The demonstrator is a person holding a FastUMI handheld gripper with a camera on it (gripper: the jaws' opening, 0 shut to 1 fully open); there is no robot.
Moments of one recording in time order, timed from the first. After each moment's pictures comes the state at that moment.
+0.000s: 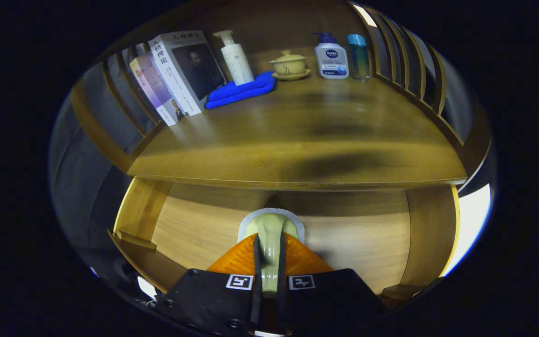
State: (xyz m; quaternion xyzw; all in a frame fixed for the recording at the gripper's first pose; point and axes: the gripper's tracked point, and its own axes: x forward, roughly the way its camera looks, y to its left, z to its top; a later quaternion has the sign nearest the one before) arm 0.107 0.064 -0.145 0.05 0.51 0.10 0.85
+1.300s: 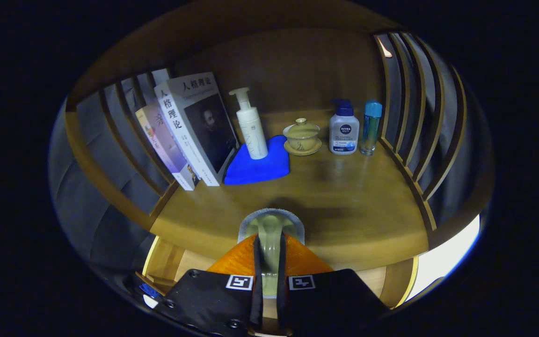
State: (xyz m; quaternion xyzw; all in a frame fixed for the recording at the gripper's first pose) arm 0.216 0.087 -0.048 0.05 0.43 0.07 0.90
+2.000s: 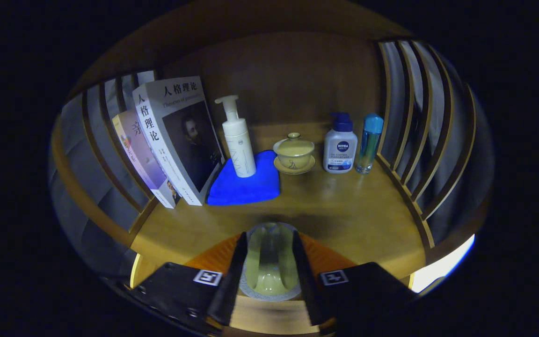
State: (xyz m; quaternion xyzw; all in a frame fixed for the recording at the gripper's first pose) arm 0.251 0.085 -0.054 0.00 0.39 0.04 0.92
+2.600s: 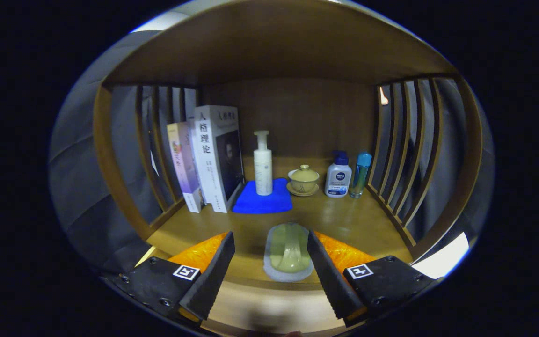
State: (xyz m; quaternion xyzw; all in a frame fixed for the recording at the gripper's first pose) arm 0.185 0.120 -0.002 -0.03 0.26 0.06 0.96
